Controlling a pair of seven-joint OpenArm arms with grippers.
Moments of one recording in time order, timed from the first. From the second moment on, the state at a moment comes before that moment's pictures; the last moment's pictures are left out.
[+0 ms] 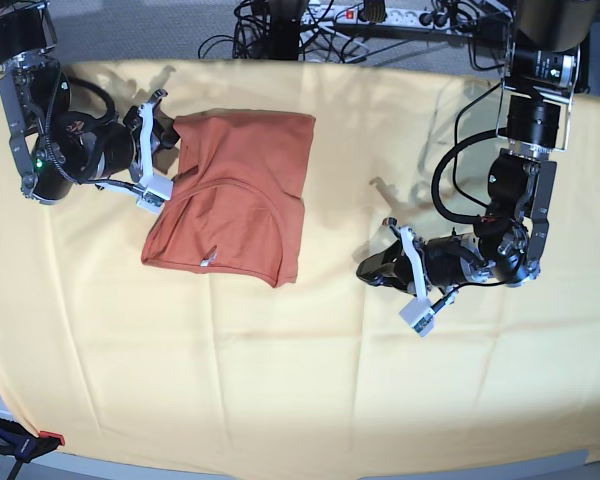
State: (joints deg) left arm -21.0 -23.7 13.2 77.2 -49.9 -43.7 54.4; right arm -1.2 33.3 -12.0 102.0 52.8 35.5 -80.5
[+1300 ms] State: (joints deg) left arm 10.8 -41.5 -5.8 114.1 -84.8 -43.8 79.1; right arm -14.6 36.4 35.1 113.7 78.3 38.7 -82.7
